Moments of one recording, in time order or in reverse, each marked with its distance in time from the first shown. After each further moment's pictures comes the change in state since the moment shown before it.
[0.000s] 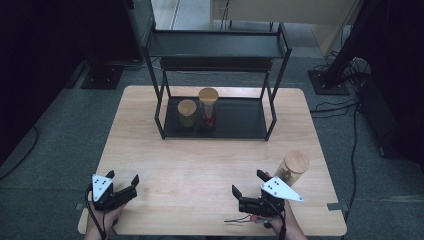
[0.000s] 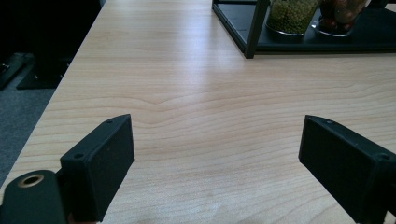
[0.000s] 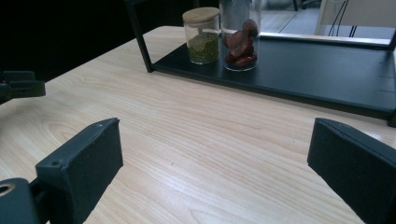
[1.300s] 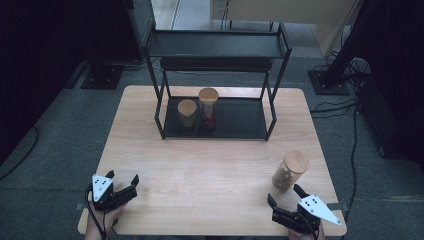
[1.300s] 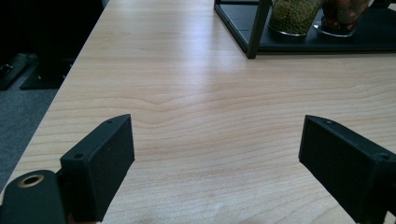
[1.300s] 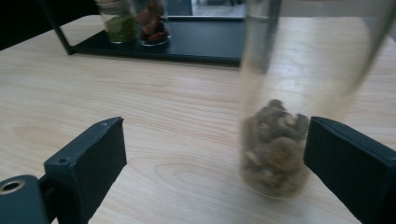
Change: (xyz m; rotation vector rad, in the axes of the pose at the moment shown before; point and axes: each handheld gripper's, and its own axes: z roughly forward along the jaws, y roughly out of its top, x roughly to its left) left arm -0.001 0.000 0.000 -0.002 0.010 0.001; right arm -0.053 -0.039 -0.064 0.005 -0.238 0.046
